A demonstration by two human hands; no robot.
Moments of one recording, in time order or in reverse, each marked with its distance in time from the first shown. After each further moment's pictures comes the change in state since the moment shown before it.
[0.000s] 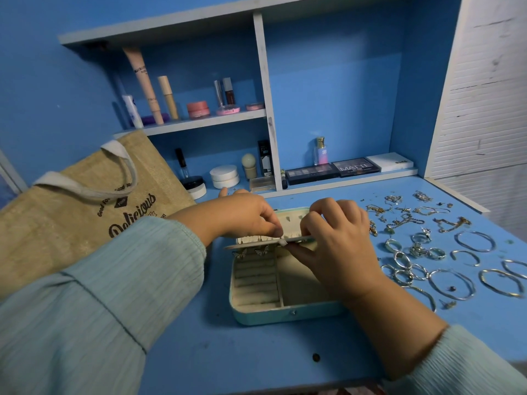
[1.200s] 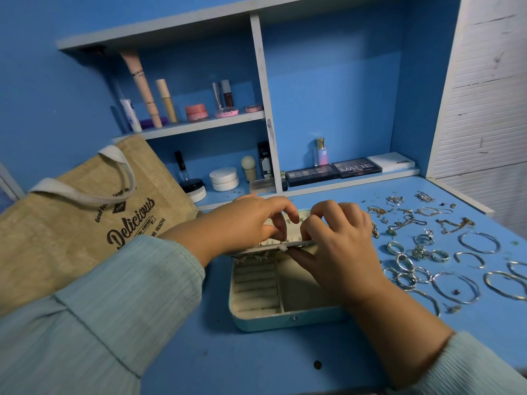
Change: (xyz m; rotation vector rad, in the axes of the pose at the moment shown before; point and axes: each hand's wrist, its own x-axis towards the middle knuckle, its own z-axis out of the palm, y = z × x) left_hand -0.006 0.004 0.006 -0.132 0.122 0.250; right_hand 0.000 -0.001 0.000 0.010 0.006 0.027
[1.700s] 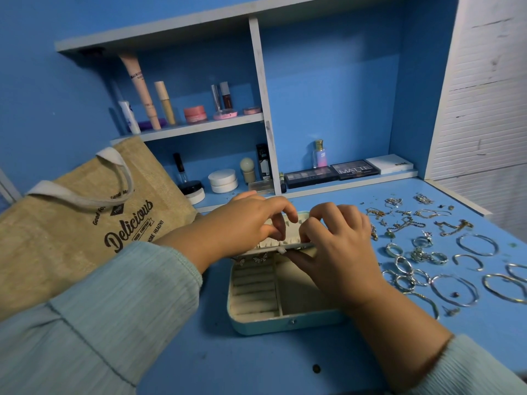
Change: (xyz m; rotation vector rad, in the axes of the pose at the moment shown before) left_hand 0.000 0.000 0.001 0.080 0.086 0.034; right_hand 0.001 0.000 -0.002 0.002 -0.011 -0.003
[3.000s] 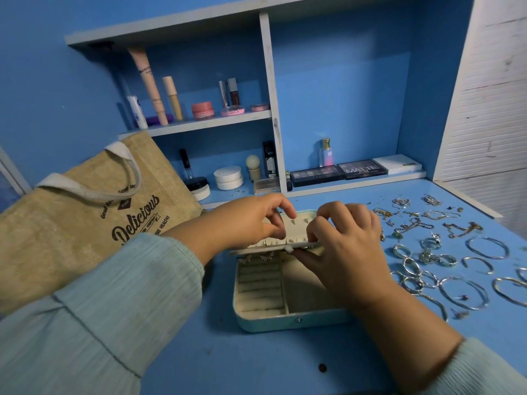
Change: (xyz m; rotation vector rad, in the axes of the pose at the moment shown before) left_hand -0.001 -0.005 -0.001 -0.246 -0.096 -0.169; right_hand 0.001 0.000 -0.001 -0.034 0.011 -0.030
